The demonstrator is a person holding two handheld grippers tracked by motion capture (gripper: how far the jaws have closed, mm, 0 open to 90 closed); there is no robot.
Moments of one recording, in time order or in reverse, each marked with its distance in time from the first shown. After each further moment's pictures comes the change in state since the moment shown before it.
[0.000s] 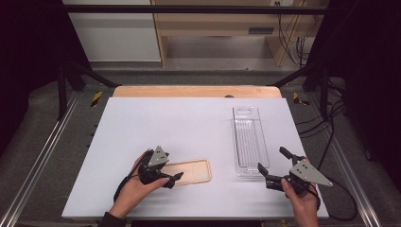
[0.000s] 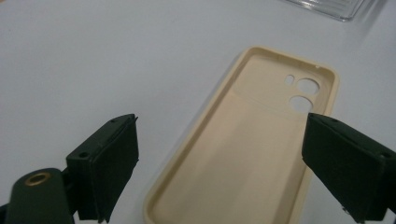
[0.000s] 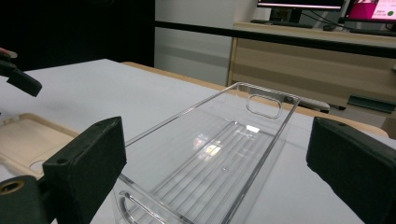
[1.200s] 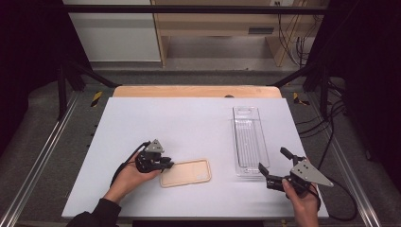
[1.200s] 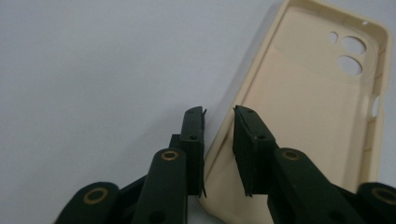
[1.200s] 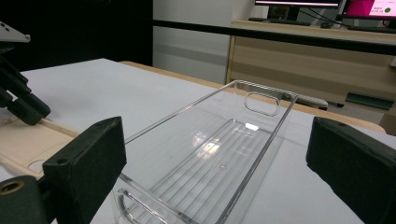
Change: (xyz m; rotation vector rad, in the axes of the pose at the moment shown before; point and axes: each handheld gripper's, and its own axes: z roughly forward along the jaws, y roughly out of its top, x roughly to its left) left arm 0.049 -0.011 0.020 0.149 -0.136 -0.059; right arm 0.000 -0.001 -0.001 0.006 -0.009 0.013
